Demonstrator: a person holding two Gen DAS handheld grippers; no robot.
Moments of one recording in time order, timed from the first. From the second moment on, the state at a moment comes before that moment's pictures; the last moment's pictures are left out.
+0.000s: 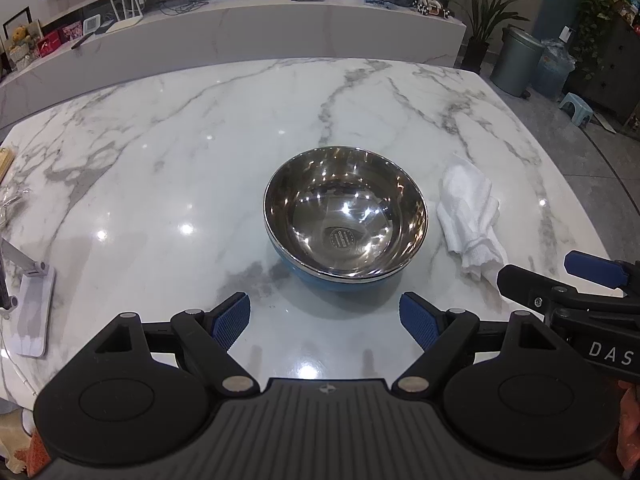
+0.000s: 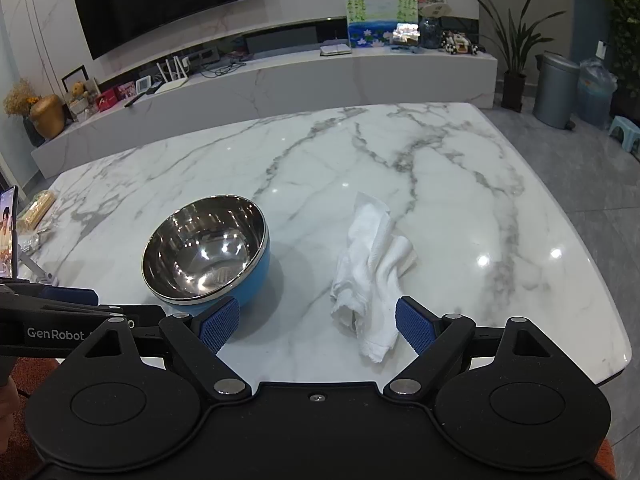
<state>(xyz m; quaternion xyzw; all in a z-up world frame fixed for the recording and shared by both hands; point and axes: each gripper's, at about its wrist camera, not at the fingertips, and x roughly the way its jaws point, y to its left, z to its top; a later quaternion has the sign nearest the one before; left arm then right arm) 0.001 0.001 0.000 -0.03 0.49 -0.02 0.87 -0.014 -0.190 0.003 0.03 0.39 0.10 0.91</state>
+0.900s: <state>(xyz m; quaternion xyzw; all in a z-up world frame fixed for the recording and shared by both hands) -0.003 0.006 0.001 -0.04 0.48 -0.01 0.88 -0.015 -0.192 0.001 0.03 0.40 0.10 0.91</state>
